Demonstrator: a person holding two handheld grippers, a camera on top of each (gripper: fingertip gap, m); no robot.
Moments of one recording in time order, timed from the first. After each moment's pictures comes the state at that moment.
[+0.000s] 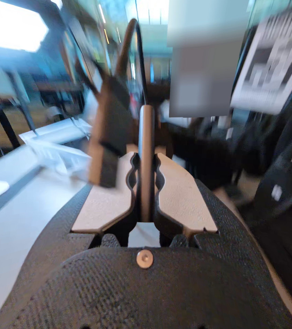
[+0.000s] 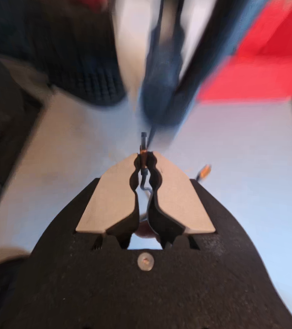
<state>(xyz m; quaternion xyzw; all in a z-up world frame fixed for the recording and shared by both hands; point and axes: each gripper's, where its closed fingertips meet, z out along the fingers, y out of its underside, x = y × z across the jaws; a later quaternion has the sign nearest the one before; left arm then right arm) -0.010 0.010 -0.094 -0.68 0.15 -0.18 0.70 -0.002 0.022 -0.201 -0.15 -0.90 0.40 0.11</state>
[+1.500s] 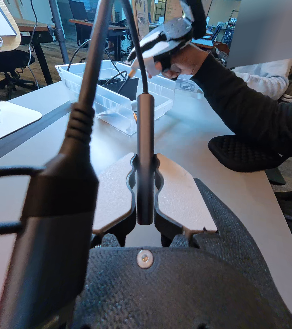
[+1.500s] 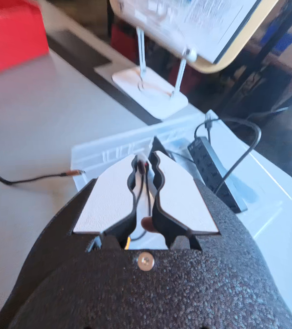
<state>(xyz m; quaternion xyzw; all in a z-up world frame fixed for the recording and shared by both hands) -0.053 0.019 -0.171 -0.78 0.05 -0.11 0.61 -0.038 0.306 -0.154 -0.50 -0.70 0.32 0.40</state>
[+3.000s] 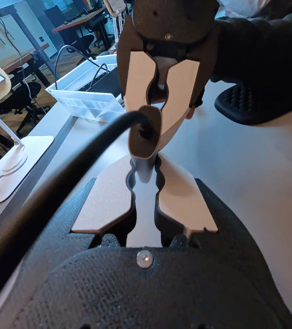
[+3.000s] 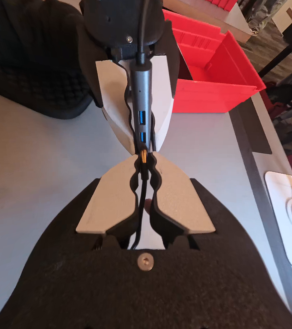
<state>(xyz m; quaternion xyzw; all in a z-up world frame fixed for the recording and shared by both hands) -0.030 0.009 -0.179 -0.80 0.20 0.01 0.57 -0.031 0.003 -0.178 -0.16 -0.87 0.40 0.25</state>
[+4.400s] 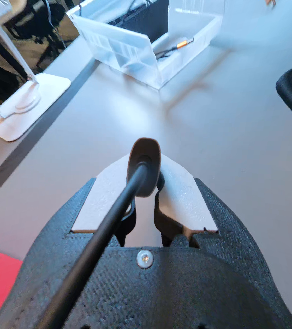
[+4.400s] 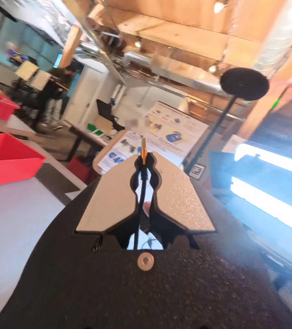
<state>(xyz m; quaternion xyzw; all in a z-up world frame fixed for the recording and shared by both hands) -0.063 0.018 -0.214 -0.87 0.07 0.07 0.49 0.018 0.242 0.046 -0.26 -0.51 0.43 0.70</state>
